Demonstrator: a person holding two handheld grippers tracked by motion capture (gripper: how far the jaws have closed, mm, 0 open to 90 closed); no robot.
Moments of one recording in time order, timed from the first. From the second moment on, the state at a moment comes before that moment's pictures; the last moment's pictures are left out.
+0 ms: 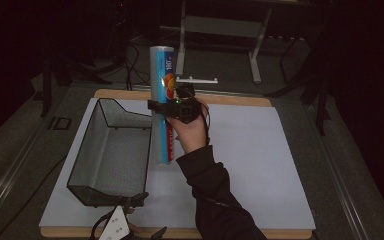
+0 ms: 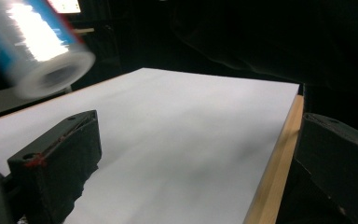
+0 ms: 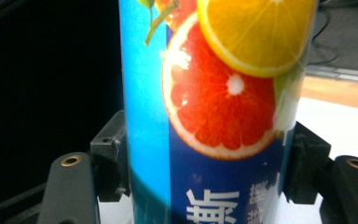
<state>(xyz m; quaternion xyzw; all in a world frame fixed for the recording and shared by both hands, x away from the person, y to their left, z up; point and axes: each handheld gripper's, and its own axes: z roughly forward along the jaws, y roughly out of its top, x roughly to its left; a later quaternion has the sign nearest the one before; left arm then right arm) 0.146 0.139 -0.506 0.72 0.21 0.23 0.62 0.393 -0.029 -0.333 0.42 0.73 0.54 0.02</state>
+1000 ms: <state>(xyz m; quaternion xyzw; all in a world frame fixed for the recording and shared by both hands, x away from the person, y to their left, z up) 0.146 0.140 -0.508 0.74 0.19 0.23 0.60 0.385 0.048 -0.448 0.46 0.74 0.48 -0.10</state>
